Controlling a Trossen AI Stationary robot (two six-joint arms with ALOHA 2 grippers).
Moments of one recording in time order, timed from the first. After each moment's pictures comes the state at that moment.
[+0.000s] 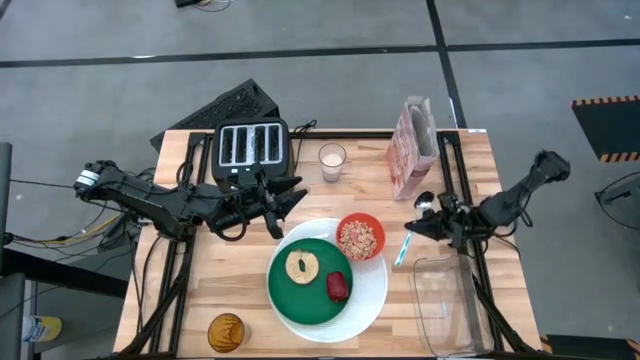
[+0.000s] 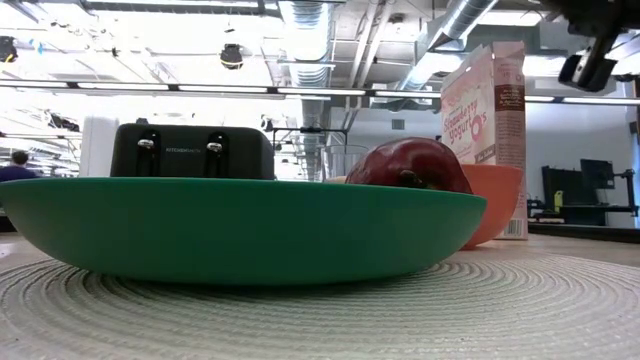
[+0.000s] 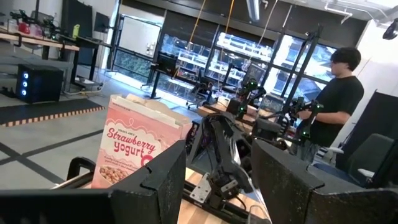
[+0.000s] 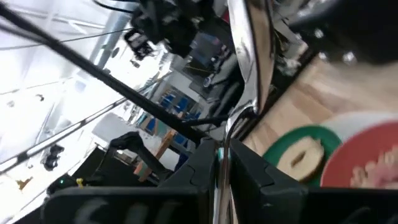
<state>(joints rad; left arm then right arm) -0.27 1.22 1.02 0.35 -0.64 -0.25 0.61 0.39 0.24 0.29 0.56 0.92</state>
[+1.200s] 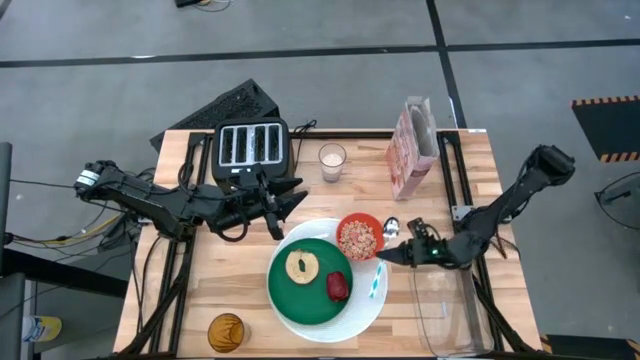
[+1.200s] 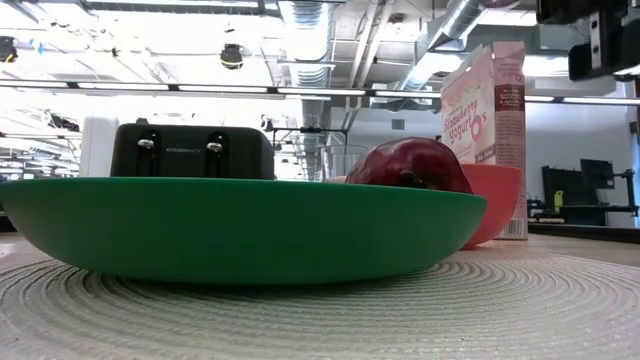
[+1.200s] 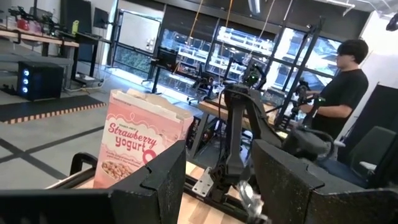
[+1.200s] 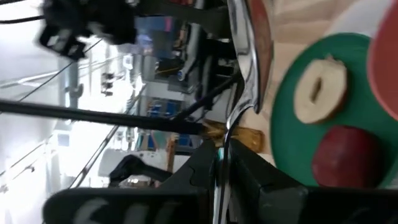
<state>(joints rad) -0.27 1.22 1.02 0.32 -0.64 -0.25 0.68 1.06 0.46 0.51 0.67 1.49</state>
